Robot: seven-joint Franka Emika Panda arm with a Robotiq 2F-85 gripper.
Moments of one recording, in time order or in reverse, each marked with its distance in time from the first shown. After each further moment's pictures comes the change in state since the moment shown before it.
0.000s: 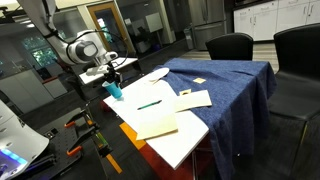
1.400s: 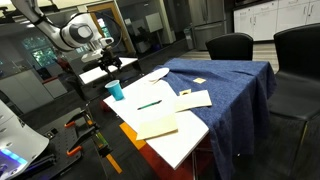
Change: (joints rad) arm 0.047 -0.196 -0.047 0.023 -0.043 -0.214 0.126
